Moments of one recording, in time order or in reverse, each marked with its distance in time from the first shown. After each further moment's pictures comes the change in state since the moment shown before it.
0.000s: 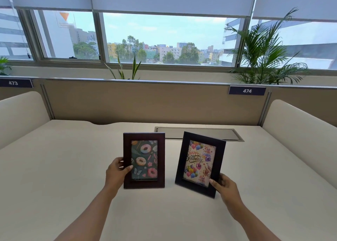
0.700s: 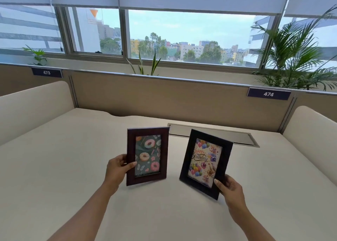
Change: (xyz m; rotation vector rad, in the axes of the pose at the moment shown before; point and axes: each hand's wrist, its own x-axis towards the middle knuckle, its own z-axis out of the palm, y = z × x) left_hand -0.030 -0.003 -0.021 -0.230 0.009 0.019; right_hand -0.002 -0.001 0.003 0.073 -0.033 -0.016
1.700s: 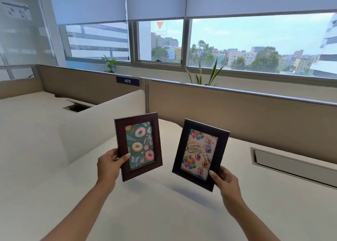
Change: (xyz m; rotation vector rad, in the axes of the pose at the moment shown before) left_hand 0.085 0.034 -0.295 -0.077 0.451 0.135; right_hand 0.030 -0.018 0.355 0.096 -0.348 0.004
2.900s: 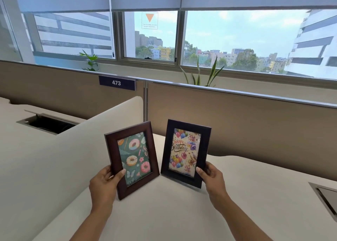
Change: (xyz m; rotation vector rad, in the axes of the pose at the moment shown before) left_hand 0.253 -0.127 0.021 -0.015 0.074 0.023; right_hand 0.254 0.069 0.173 -0.083 0.071 0.004
